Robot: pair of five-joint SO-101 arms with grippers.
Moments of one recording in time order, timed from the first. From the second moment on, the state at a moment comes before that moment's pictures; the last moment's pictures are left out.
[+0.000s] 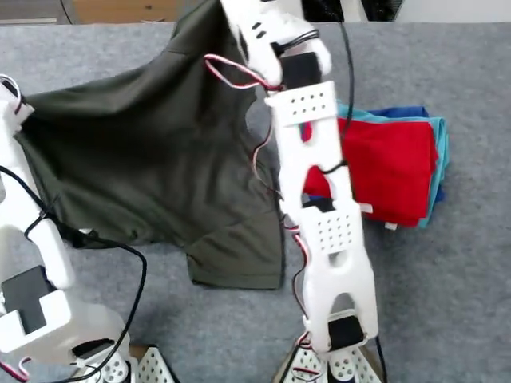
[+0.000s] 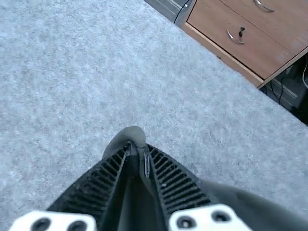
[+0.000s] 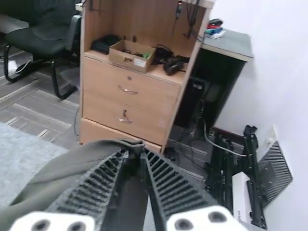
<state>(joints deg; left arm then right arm) -31.8 -0.7 -2.0 43.8 6.8 -18.0 48.4 -81.9 51.5 3.3</state>
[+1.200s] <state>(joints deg) -29.7 -54.6 -3.5 66.4 -4.0 -16.7 11.9 -92.2 54.2 2.5</state>
